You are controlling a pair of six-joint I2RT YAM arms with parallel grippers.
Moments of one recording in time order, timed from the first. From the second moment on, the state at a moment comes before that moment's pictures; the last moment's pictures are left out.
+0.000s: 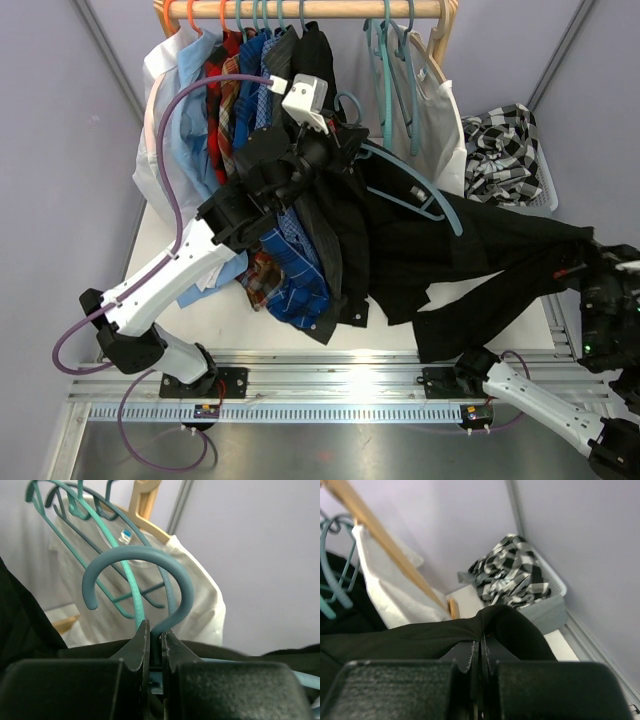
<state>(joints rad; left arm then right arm) -0.92 1.47 1.78 -0.18 -0.22 -0.30 0.82 0.41 1.35 -0.79 1.10 0.23</state>
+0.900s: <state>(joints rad) -1.06 1.25 1.27 0.28 0.23 -0.97 0.82 0.70 1.28 -0.89 0.76 0.29</state>
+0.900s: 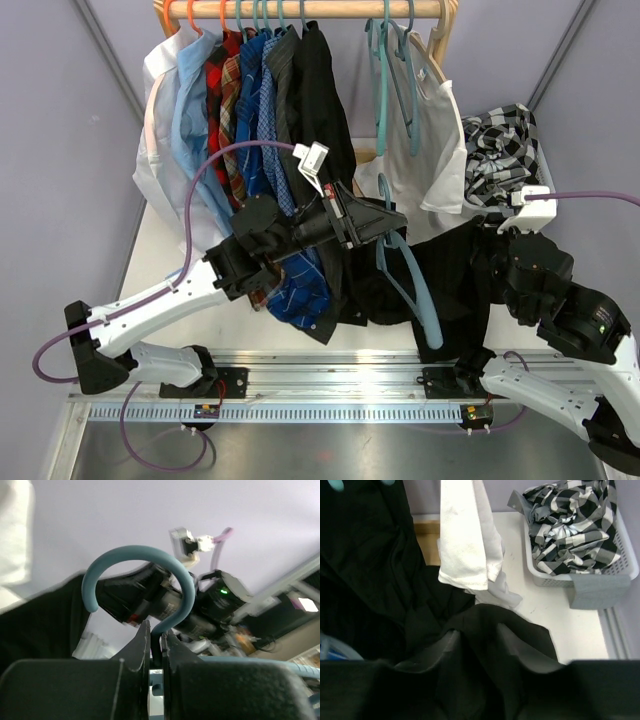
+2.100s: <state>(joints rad) -1.07 1.48 1.60 -0.35 -0.27 -0.38 0.82 0.72 1.51 -1.12 0.13 0.28</state>
